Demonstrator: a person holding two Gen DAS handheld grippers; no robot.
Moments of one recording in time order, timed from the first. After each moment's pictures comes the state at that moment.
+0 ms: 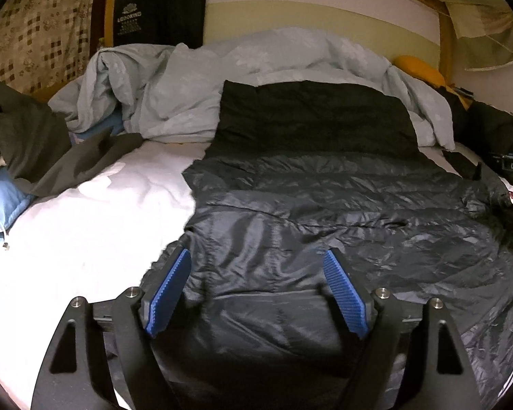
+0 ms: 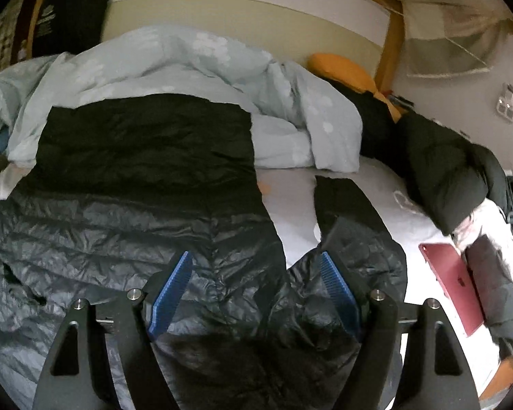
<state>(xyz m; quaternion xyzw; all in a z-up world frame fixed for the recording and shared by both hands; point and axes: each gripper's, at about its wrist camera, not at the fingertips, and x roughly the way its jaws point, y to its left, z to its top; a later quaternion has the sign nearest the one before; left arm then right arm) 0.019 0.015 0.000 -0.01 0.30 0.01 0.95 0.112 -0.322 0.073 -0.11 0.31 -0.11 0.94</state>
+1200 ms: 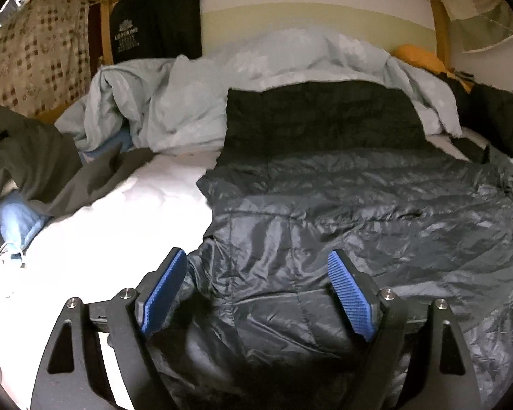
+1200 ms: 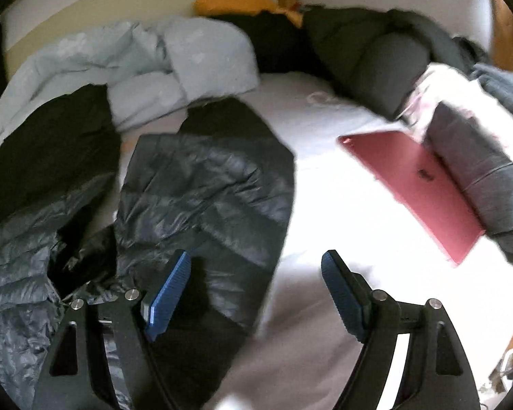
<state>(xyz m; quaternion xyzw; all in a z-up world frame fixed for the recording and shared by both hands) 0.015 0.019 0.004 0.03 0.28 0.03 0.96 0.074 -0.543 0.022 0.11 0.39 -0.19 0.90</state>
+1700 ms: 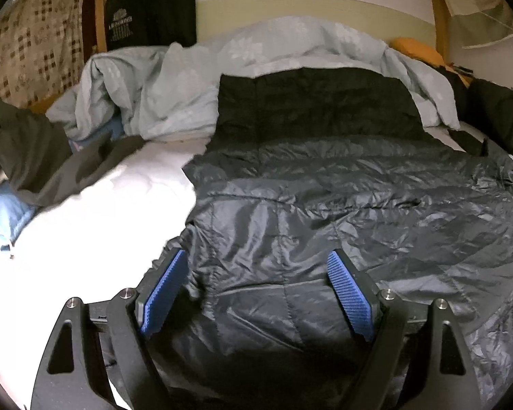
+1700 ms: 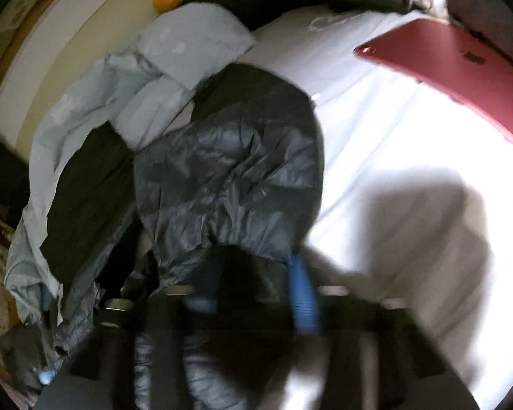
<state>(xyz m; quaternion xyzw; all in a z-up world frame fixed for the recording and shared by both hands) 0.027 0.011 -0.012 0.02 0.32 0.02 0.95 0.085 -0.585 -0.014 0.32 0.39 -0.10 0.86</state>
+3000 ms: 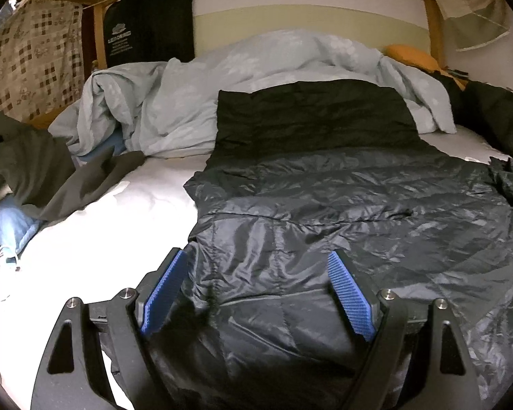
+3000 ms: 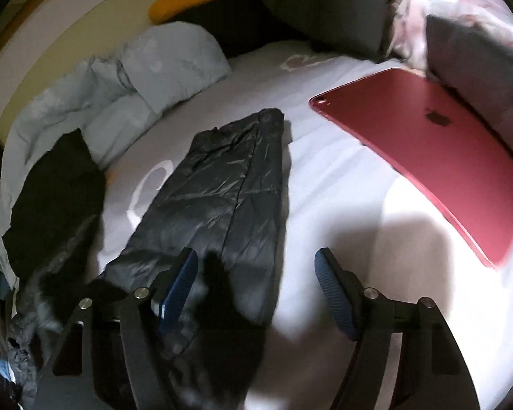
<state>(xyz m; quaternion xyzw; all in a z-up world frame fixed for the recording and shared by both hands) 0.022 0.006 0.000 0.04 0.29 0.02 0.96 0.081 -0.632 -0.011 0.22 0.37 -0.16 0.89</state>
